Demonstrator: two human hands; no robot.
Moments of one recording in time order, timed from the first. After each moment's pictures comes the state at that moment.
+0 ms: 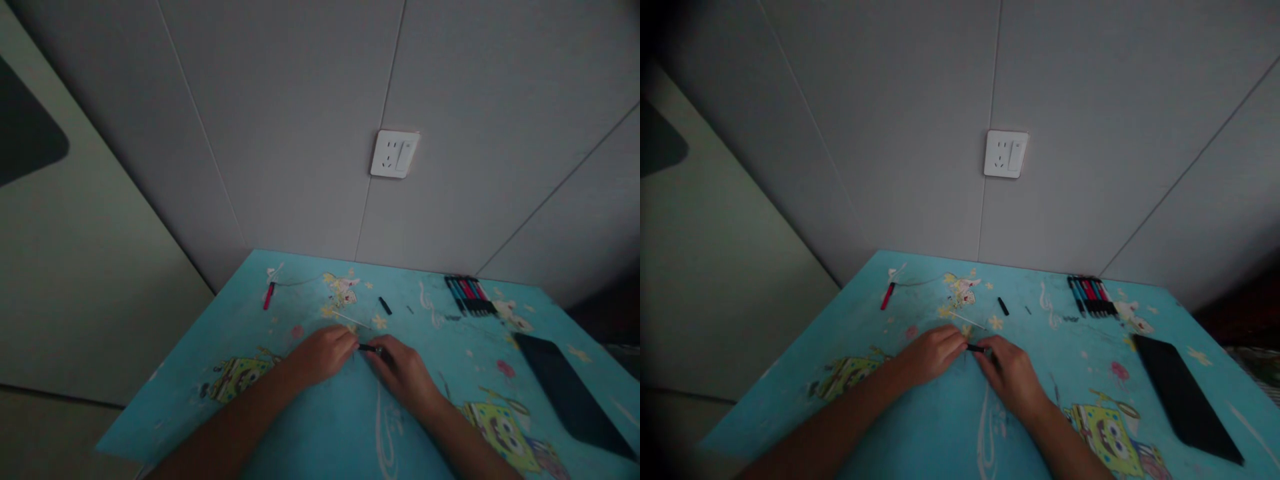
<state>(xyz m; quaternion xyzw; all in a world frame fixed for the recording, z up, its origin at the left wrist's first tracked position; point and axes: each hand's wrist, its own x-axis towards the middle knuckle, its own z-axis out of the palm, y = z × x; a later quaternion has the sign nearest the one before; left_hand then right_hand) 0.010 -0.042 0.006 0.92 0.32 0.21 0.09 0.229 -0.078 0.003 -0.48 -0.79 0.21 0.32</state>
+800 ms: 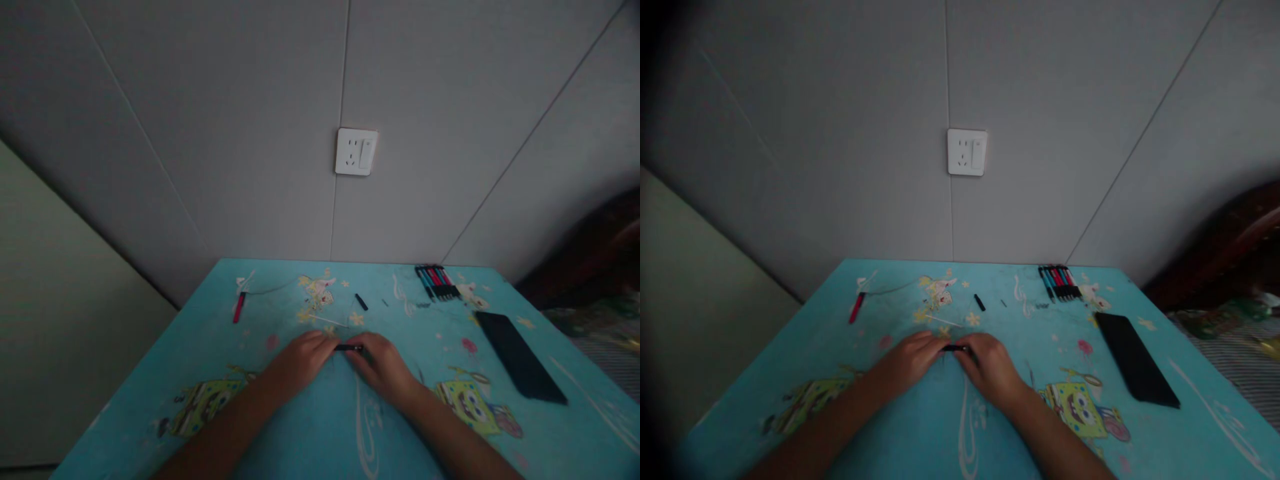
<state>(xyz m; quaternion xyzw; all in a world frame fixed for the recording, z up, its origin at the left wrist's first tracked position) 0.008 -0.039 -0.003 0.93 0.29 0.23 0.08 0.232 -0.076 0.006 -0.48 -0.80 0.19 0.31</state>
